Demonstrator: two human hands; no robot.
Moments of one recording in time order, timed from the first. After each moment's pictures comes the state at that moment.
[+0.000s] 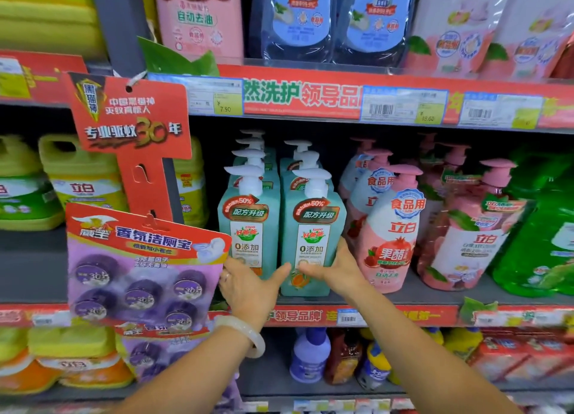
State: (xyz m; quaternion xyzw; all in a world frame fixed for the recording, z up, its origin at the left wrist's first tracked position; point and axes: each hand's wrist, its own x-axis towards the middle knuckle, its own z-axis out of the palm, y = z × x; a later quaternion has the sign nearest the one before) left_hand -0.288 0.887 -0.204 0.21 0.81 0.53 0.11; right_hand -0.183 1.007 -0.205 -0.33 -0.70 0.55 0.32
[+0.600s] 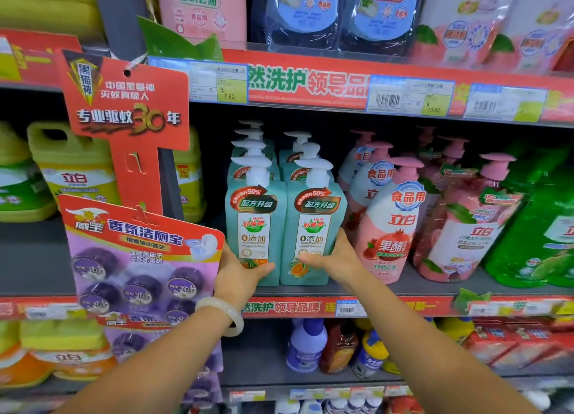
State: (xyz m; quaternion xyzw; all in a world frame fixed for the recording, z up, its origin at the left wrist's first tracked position) left_hand -0.318 0.882 -0.211 0.25 0.77 0.55 0.20; right_hand -0.190 1.011 -0.204 -0.37 -0.69 0.54 0.30
